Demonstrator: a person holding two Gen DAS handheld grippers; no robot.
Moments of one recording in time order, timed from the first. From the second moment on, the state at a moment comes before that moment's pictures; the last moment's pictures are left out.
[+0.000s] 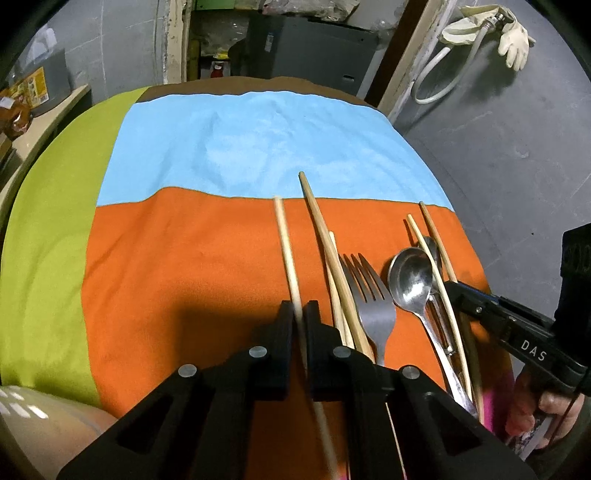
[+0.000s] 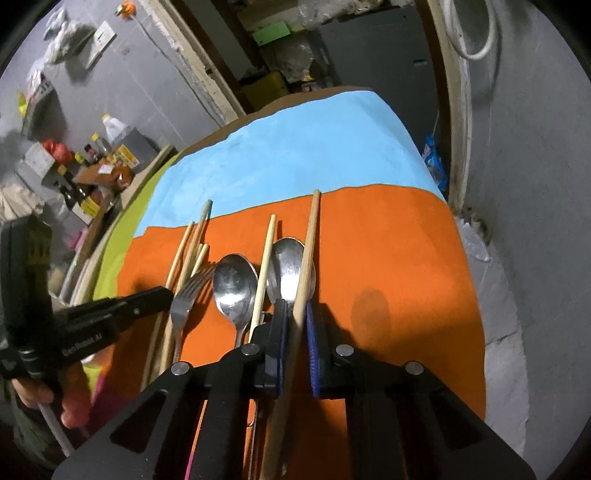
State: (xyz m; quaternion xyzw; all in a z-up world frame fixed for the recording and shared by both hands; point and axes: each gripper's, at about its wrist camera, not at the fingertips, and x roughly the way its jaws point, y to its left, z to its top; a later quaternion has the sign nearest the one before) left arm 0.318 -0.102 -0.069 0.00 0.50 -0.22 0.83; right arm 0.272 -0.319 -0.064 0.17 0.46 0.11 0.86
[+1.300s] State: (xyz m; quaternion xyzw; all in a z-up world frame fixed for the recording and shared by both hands) left arm 0.204 0.081 0.088 -0.05 0.15 -0.09 0.98; right arm 0.219 -0.151 0.116 0.08 0.13 0.27 0.95
